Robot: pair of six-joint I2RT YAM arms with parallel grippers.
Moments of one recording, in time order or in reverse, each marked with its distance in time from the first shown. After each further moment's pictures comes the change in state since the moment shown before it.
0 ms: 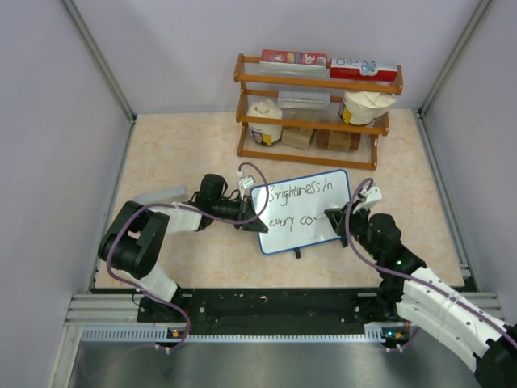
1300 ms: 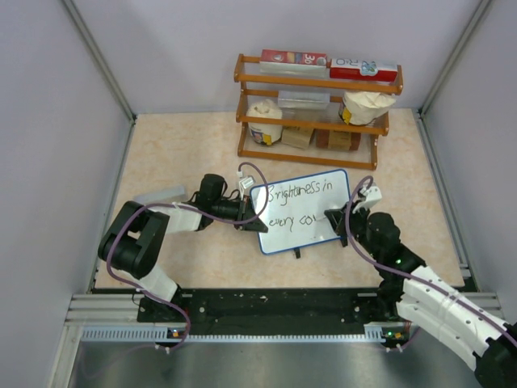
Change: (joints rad) left arm 0.002 0.000 0.000 0.000 0.002 0.000; right arm 0.000 0.021 0.014 -0.022 0.010 0.026
